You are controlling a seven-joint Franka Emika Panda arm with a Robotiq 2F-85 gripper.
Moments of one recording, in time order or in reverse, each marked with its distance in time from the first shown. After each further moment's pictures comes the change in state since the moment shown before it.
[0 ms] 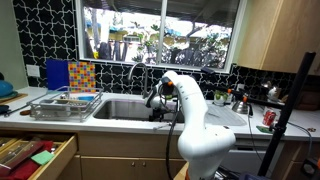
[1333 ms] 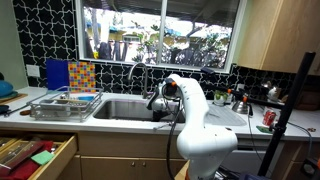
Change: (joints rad) arm -0.126 0.051 0.130 0.009 0.017 0.126 -0.360
